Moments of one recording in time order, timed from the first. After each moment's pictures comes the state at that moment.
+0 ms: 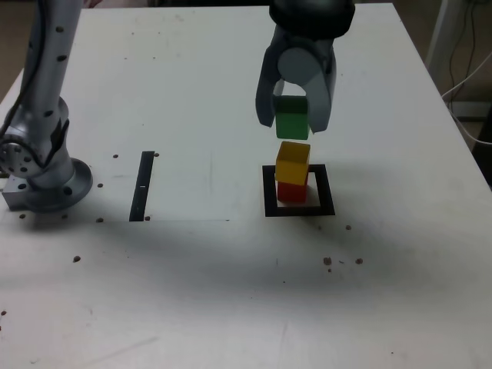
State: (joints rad) arm -0.06 2.04 -1.90 1.59 0.05 0.18
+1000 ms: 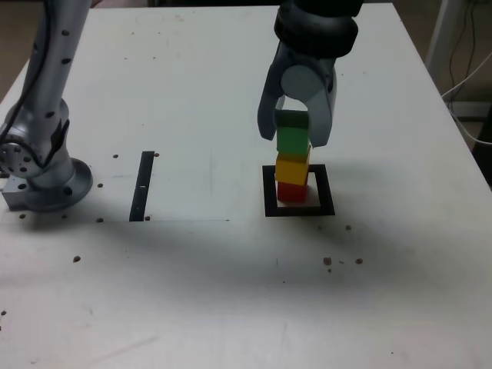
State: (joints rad) arm -0.07 2.08 -1.88 1.57 0.03 0.18
